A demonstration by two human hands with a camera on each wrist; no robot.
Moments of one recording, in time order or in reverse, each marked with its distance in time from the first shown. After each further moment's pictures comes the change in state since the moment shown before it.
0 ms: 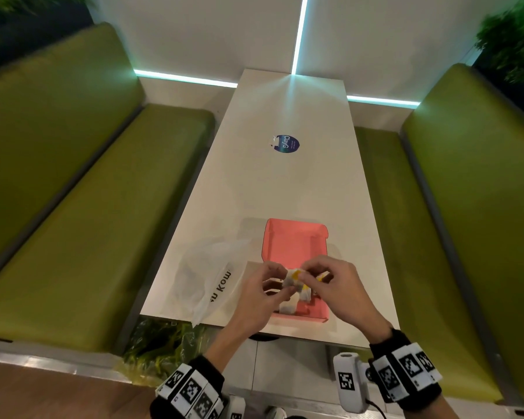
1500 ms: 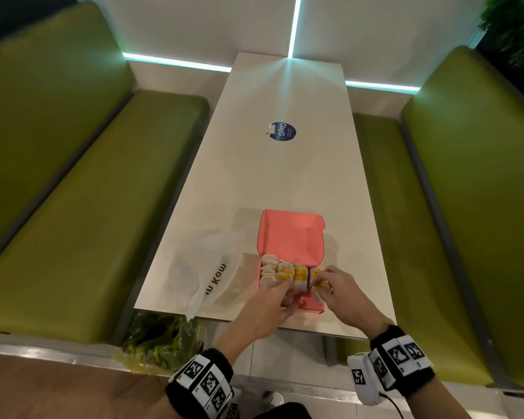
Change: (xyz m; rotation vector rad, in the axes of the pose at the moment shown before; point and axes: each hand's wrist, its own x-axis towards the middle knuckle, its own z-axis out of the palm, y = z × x) left_hand -0.001 -0.034 0.013 0.741 -0.319 0.028; right_hand -0.003 0.078 -0.003 -0.429 -0.224 0.126
